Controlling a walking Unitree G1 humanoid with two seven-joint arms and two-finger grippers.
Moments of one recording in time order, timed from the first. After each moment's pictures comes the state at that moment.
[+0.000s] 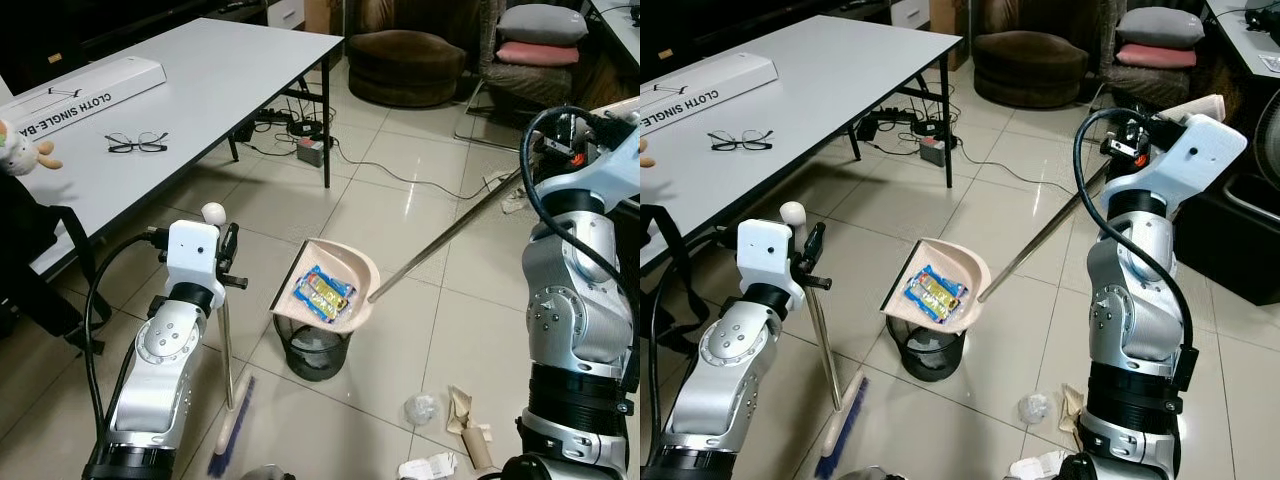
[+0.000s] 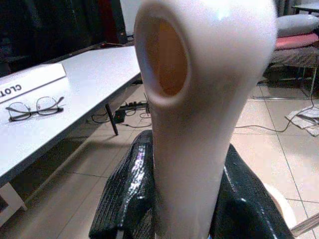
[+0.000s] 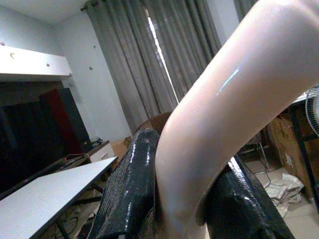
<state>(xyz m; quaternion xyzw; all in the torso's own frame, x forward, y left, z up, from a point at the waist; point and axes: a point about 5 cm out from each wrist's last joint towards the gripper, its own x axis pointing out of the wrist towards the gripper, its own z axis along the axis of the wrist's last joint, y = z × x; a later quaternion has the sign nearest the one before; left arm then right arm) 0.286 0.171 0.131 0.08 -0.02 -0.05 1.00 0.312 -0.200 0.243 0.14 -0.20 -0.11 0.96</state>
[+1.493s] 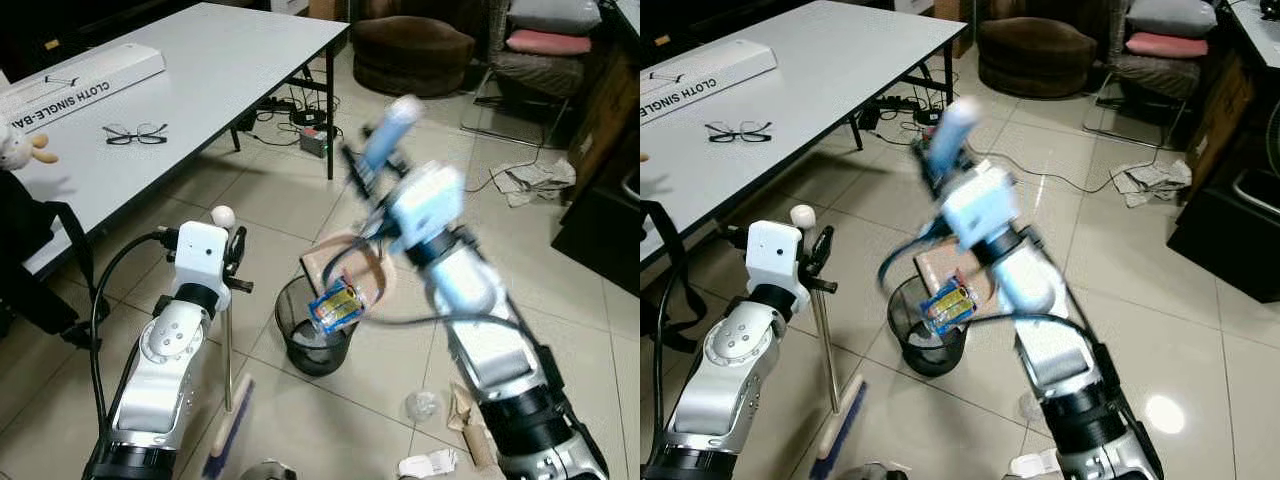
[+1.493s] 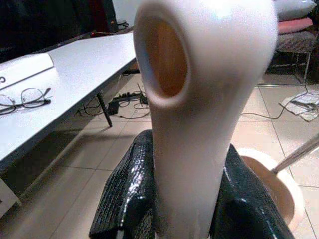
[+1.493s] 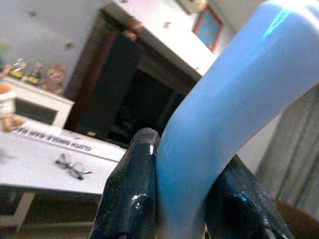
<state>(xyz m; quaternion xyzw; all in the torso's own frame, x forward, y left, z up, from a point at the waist) 0.286 0.166 0.129 0.09 -0.01 -0.07 0.99 0.286 -0.069 0.219 -0.15 -0.32 0.27 0.90</state>
